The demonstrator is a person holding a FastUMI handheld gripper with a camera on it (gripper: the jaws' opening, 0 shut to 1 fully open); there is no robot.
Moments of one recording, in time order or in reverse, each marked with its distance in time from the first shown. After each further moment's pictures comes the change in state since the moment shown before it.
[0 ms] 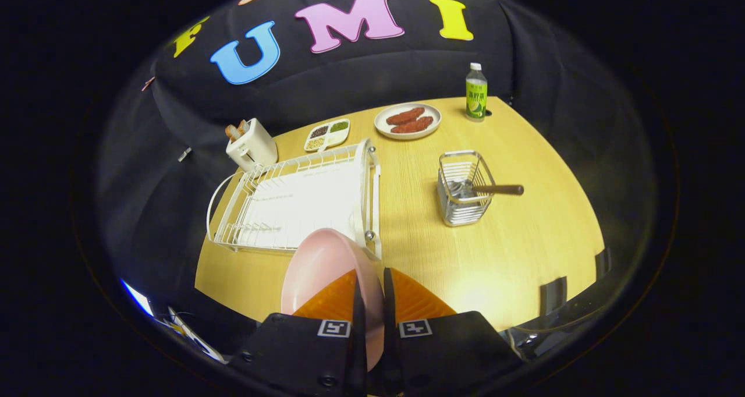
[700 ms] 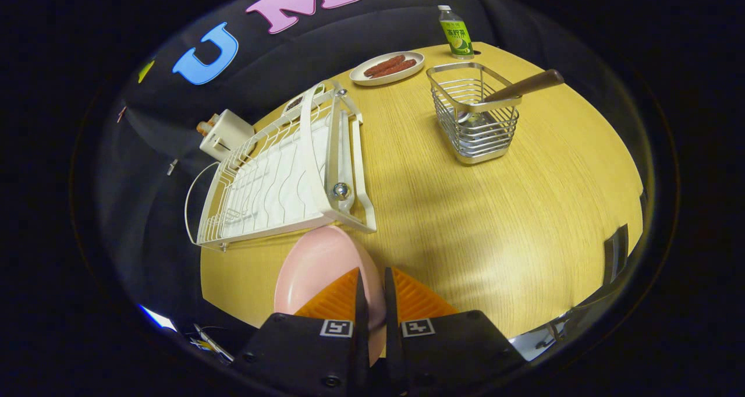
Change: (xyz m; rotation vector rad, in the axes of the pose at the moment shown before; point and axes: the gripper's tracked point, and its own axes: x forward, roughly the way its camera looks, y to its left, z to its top) arm 0.084 -0.011 -0.061 0.172 0.115 0.040
